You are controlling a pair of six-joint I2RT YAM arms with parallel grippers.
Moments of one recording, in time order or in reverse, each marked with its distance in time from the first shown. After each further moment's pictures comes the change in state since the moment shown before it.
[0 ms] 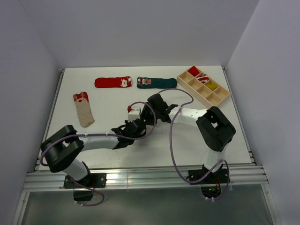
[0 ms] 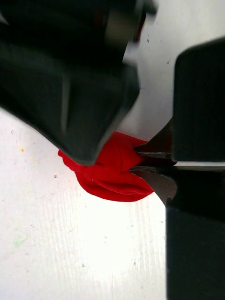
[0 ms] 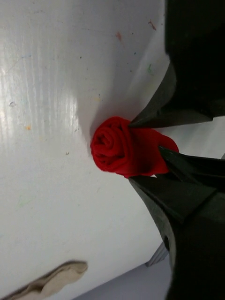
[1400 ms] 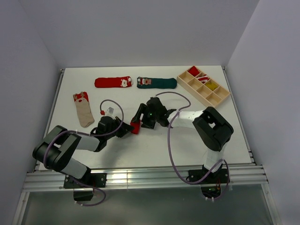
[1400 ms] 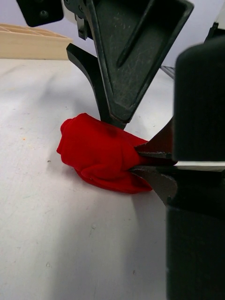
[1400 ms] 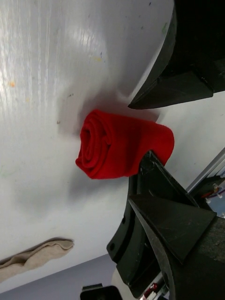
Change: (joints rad) left arm 0.489 -0.075 -0.415 0.642 0.808 -0.425; right arm 0.032 0.003 -0.095 0.222 -0.062 0.040
